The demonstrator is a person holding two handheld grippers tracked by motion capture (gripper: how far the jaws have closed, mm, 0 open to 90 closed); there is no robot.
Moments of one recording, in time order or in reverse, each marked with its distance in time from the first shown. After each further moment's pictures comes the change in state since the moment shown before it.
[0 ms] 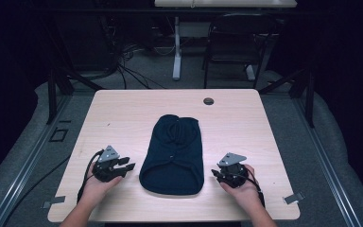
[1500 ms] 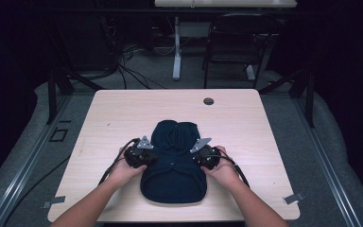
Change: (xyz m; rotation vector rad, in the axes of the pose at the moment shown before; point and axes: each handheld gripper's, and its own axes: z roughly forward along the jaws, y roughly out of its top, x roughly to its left) left arm -0.024 0.049 0.076 0.175 -0.097 0.206; right arm 0.007 0.064 0.067 0.111 0.087 -0.222
